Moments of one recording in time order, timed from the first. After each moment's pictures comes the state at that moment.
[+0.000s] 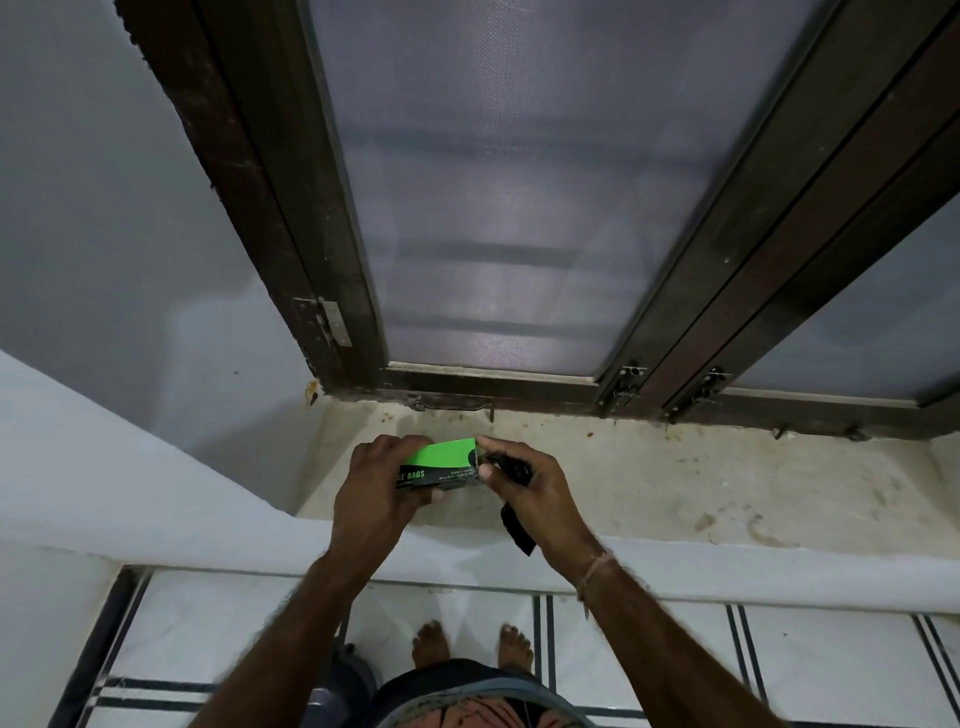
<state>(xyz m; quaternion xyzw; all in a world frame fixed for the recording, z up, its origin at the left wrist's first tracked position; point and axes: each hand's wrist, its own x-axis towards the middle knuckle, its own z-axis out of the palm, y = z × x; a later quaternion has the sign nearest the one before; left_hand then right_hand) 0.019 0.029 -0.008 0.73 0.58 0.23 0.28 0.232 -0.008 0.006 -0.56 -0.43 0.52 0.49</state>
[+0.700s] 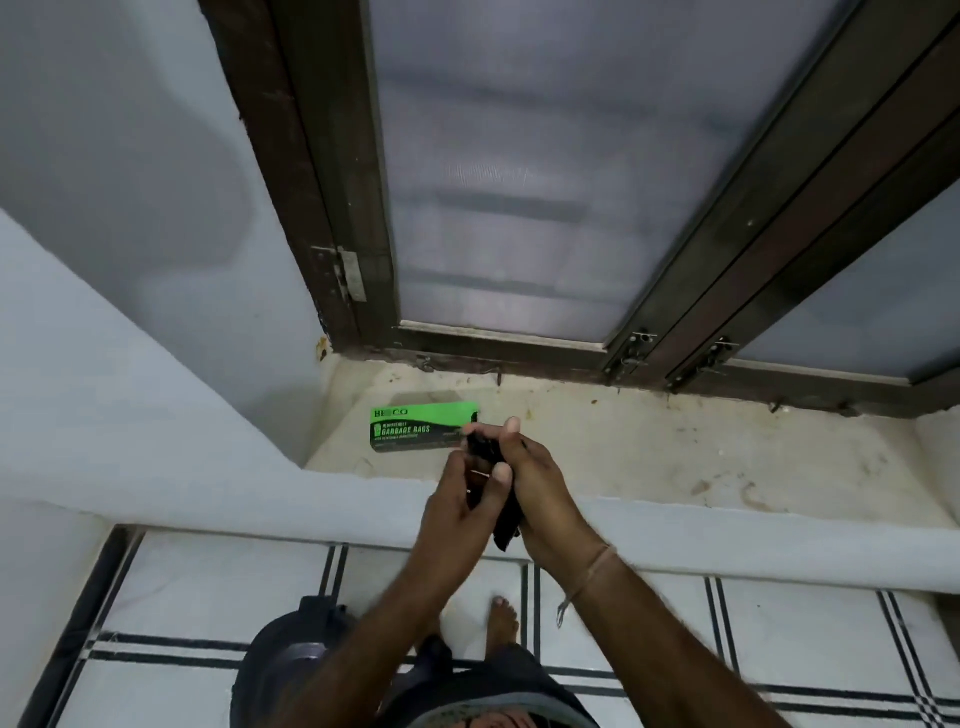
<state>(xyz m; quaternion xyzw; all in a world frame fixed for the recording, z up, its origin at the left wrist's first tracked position) 0.075 -0.060 0.039 0.52 0.53 0.30 0.60 0.191 -0.042 0.039 -0.58 -0.26 0.61 0.47</state>
